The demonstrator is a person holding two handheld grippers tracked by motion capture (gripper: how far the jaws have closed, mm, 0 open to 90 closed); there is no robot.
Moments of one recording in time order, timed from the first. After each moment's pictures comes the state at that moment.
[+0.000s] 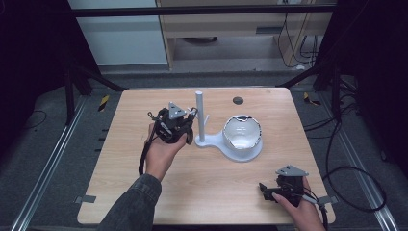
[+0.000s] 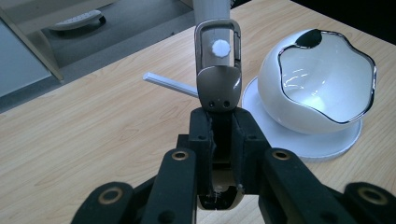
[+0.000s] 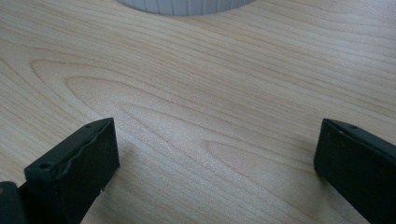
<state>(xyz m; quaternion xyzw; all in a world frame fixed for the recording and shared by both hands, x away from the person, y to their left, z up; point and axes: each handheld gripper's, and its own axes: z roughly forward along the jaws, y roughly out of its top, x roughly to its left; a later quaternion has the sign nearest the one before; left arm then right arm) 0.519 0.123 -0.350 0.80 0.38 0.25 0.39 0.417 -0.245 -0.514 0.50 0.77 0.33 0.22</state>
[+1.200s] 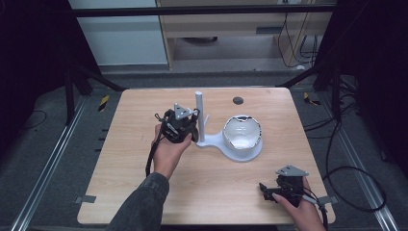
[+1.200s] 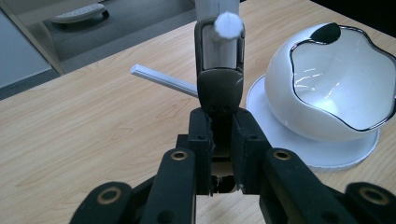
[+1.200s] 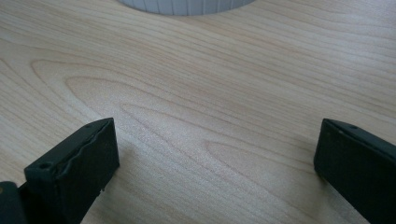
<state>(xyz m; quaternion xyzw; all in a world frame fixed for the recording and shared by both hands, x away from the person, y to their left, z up) 0.532 0.111 -0.370 0.80 0.39 0.25 0.39 0.417 -0.245 -0.514 0.50 0.77 0.33 0.22</state>
